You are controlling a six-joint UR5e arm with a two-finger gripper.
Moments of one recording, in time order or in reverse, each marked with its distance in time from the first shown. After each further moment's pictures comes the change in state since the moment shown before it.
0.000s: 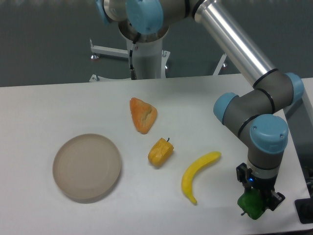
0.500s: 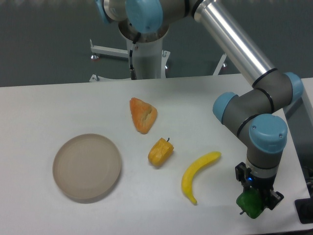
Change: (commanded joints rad) arm 0.000 0.014 -0.026 -0.002 0.002 -0.003
